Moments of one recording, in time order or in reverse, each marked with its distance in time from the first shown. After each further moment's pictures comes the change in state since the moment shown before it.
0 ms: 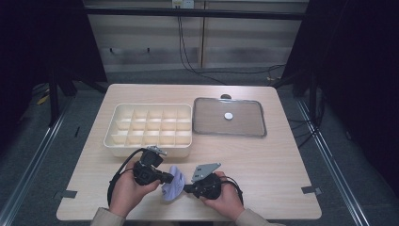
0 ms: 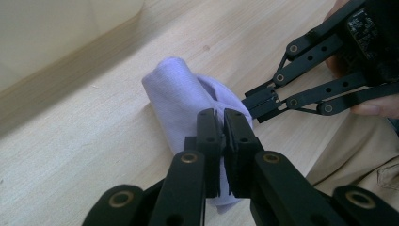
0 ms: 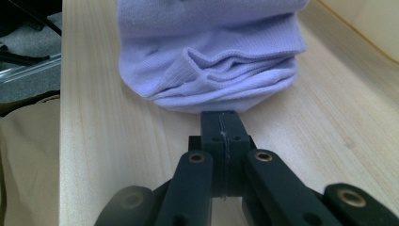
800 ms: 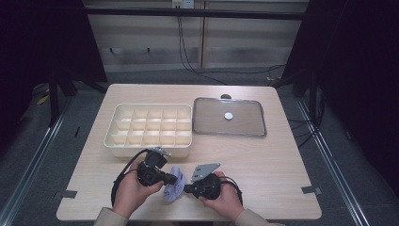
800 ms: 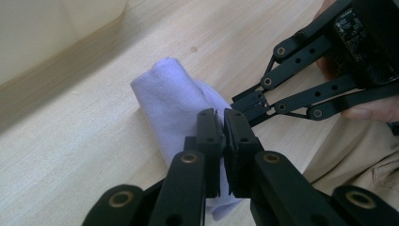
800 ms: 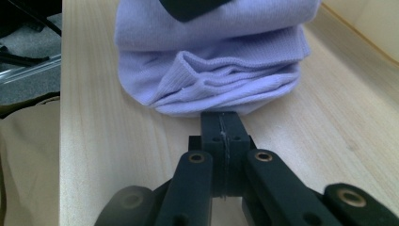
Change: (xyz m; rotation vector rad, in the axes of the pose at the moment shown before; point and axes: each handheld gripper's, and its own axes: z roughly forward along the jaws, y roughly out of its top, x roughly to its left) left arm -0.007 0.003 0.009 0.011 -0.015 0.012; right arm 0.001 0.001 0.001 -0.003 -0.001 0.008
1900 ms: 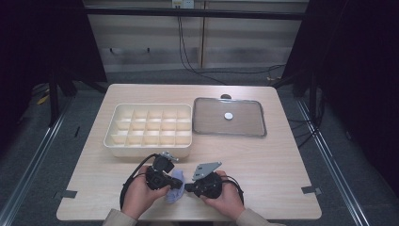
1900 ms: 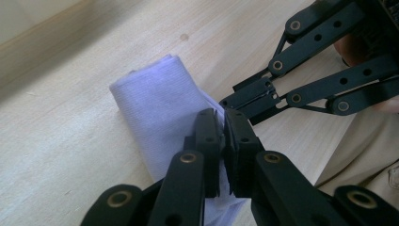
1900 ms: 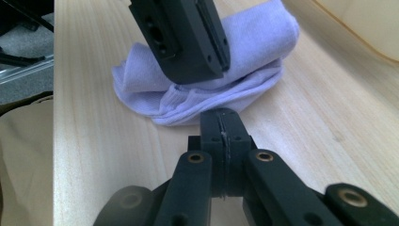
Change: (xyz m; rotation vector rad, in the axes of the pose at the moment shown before) left arm -0.003 -0.003 0.029 0.036 -0.006 0.014; right arm -0.004 -0.001 -0.003 0.011 -0.012 0.007
